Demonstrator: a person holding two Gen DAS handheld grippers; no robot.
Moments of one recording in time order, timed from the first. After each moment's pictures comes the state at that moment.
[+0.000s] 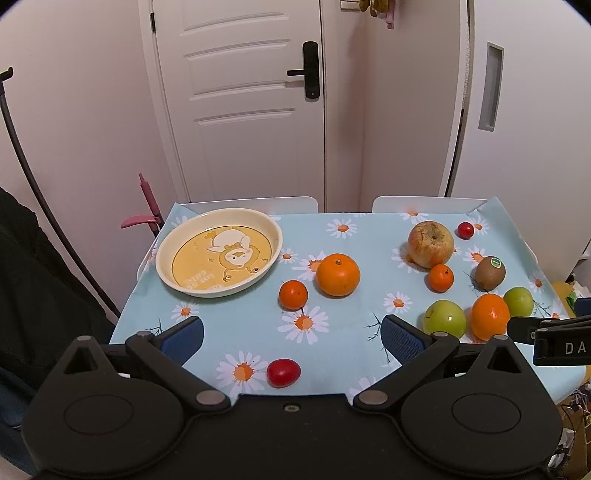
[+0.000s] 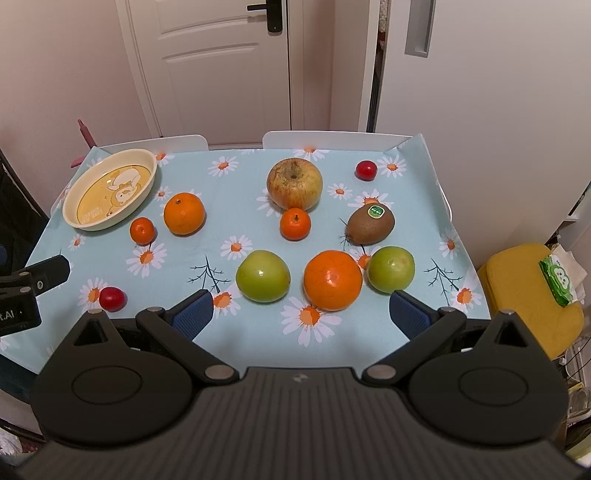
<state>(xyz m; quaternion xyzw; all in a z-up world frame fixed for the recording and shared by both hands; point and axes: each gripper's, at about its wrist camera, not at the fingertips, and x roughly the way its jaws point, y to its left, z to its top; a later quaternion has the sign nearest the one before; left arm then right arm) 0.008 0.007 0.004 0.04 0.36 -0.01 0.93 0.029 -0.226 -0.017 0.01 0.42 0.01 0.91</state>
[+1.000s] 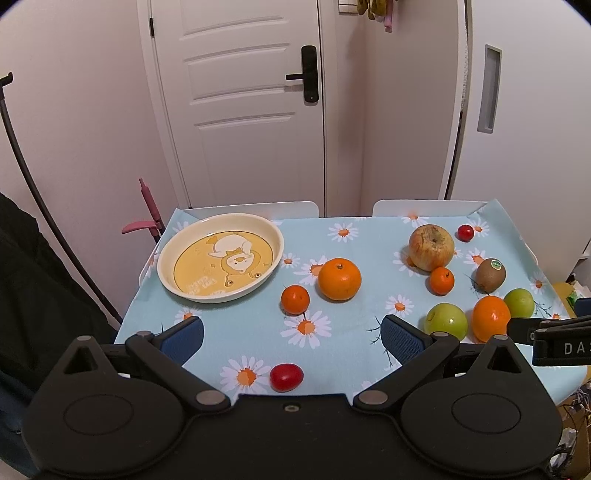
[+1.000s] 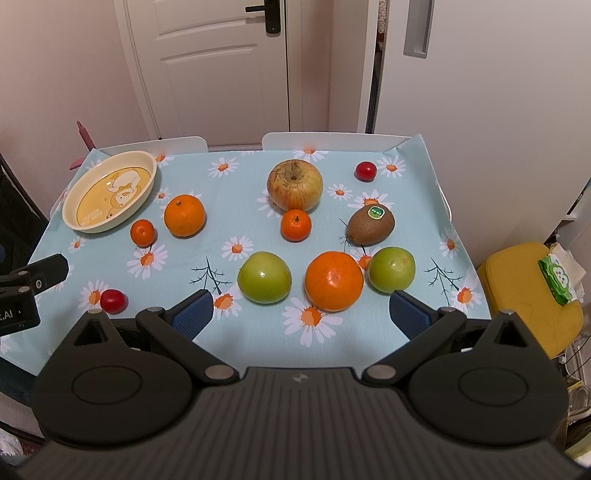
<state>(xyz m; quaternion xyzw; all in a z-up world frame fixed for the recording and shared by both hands) 0.008 0.005 0.006 0.04 0.35 0.00 0.94 0.029 -0.225 -0.017 0.02 0.42 0.01 0.91</state>
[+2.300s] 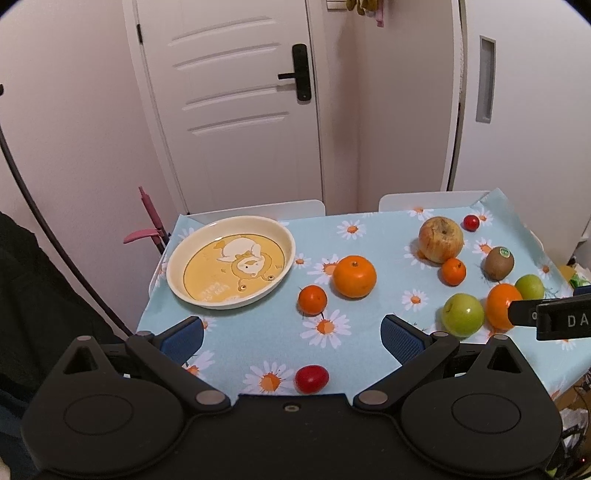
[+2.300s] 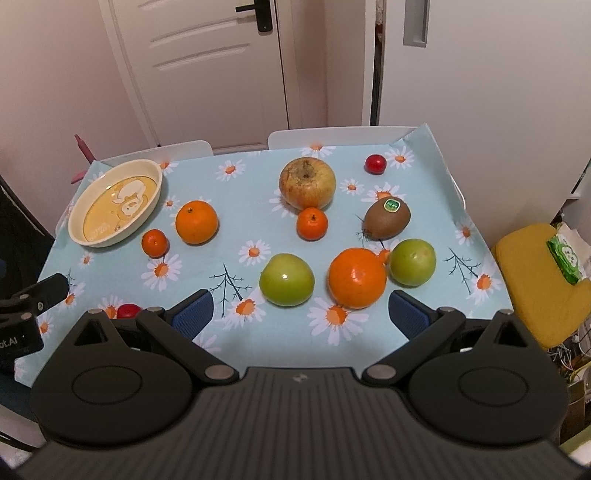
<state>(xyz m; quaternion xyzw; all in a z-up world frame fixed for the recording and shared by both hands) 0.016 0.028 0.002 0.07 0.35 -0.02 0.93 0.039 -0.211 -0.018 0.05 0.43 0.00 0.90</state>
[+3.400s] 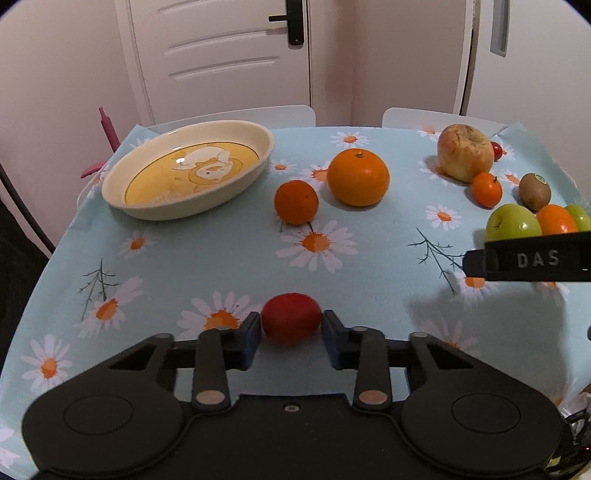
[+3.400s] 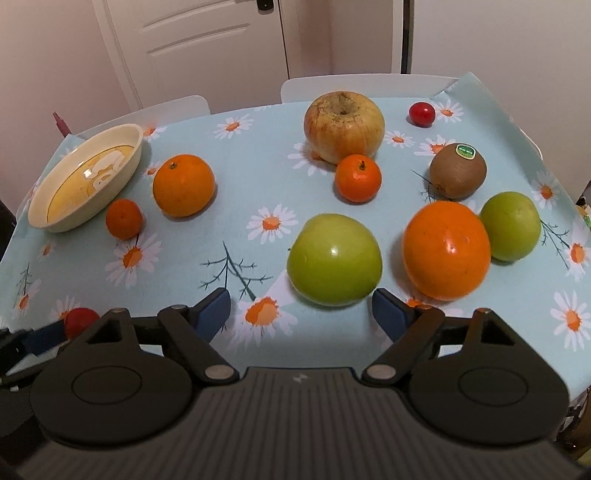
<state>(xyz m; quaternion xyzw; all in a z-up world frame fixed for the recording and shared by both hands) 0.052 0.027 -0.129 0.05 0.40 -0.03 0.91 0.090 -0.173 -0.130 0.07 0.43 0.00 0.90</state>
